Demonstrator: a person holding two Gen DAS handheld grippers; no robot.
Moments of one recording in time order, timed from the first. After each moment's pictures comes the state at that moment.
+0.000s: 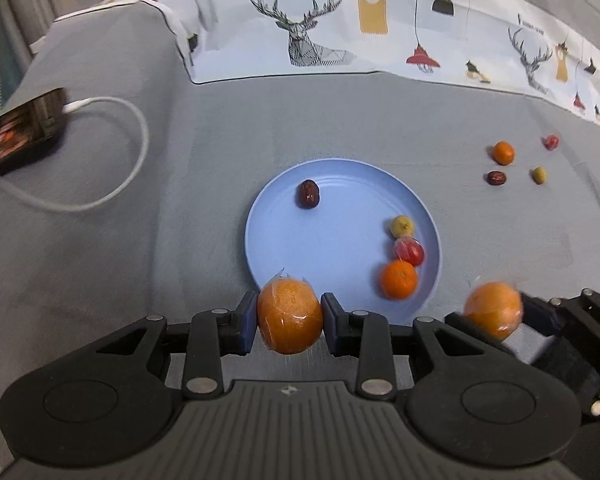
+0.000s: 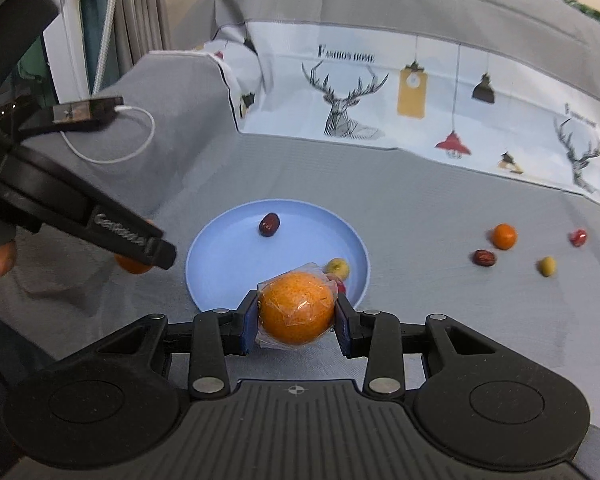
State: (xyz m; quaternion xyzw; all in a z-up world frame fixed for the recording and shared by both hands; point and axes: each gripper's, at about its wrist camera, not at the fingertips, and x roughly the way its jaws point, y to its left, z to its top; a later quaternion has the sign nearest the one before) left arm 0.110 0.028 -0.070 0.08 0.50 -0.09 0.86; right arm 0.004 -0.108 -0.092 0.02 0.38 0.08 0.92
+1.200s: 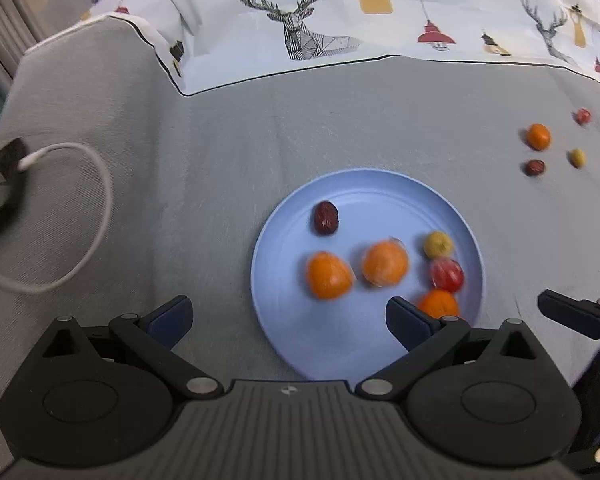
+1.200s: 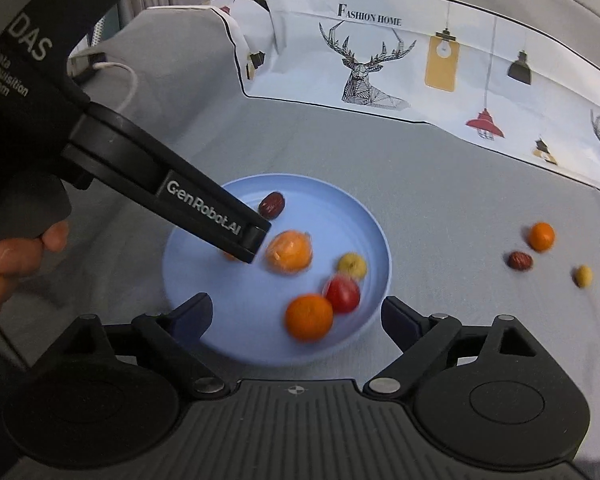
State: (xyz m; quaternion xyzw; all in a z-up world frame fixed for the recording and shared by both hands) left arm 0.144 0.006 -0.087 0.14 0.50 -0.08 0.85; right arm 0.049 -0.109 -0.116 0.00 0.42 0.10 0.90
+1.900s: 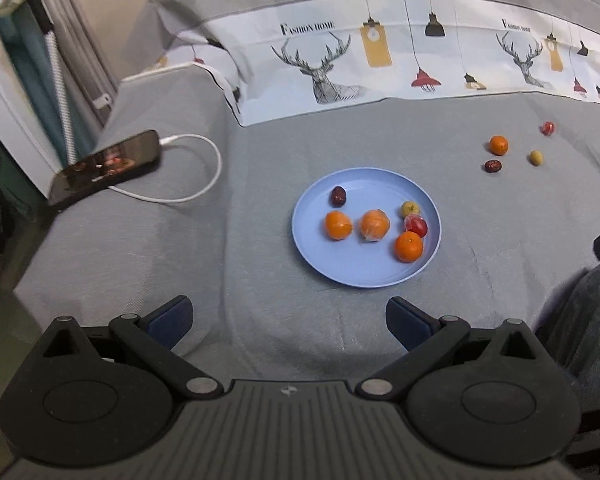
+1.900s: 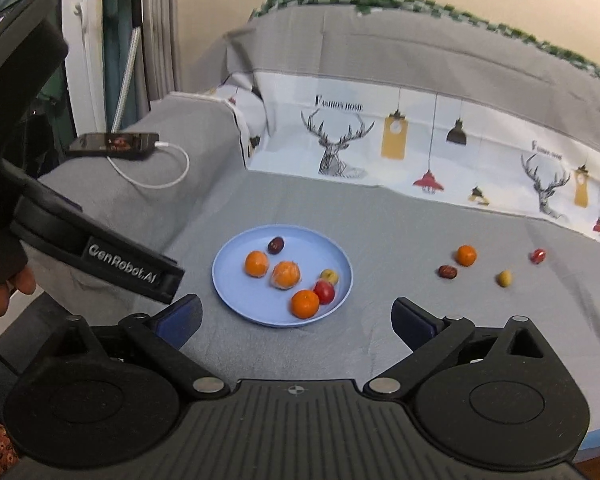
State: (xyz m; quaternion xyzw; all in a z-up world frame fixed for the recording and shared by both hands) left arm -0.019 0.032 -0.007 0.15 0.42 -0.04 0.89; right arm -0.101 -0.113 -0.027 0.00 0.31 0.07 0.95
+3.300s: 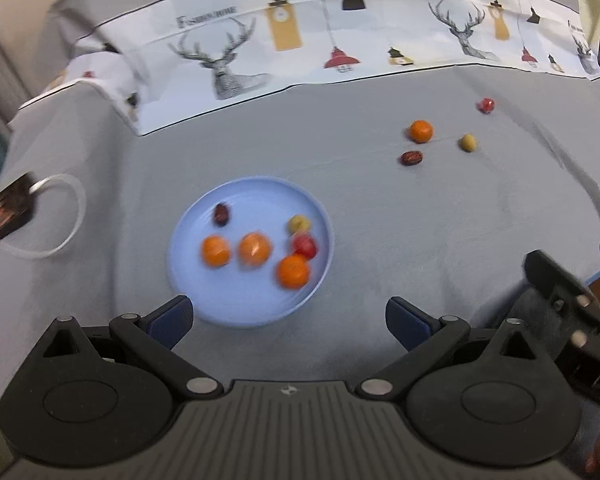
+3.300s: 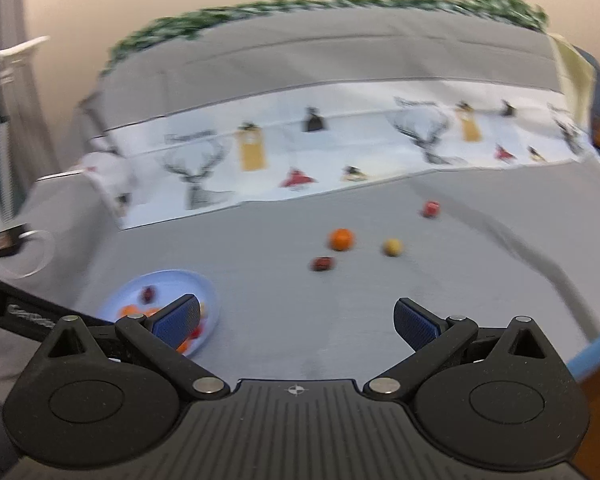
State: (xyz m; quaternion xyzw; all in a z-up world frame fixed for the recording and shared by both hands) left arm 0.038 -0.090 -0.029 0.16 0.47 -0.12 0.86; right arm -0.094 -0.244 -0.064 0.14 0.28 -0.11 0.94
